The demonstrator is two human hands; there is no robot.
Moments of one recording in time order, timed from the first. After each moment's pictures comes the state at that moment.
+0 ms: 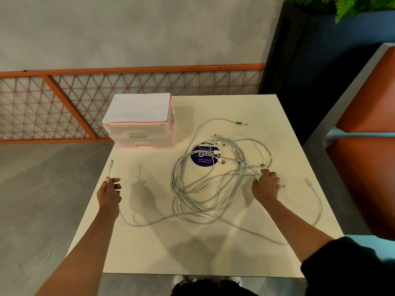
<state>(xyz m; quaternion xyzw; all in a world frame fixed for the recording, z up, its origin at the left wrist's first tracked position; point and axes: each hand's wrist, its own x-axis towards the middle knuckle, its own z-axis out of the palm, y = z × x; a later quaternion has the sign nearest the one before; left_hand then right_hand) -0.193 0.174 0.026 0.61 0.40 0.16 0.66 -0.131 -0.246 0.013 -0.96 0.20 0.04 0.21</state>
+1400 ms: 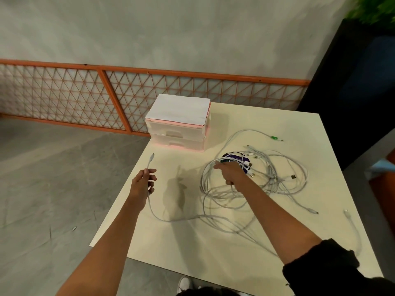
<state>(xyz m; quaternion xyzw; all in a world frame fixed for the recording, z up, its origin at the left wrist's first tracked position) -0.209 0.177 0.047 0.61 0.32 0.10 0.72 -0.095 -0.074 0.089 -0.77 0.05 0.28 0.57</state>
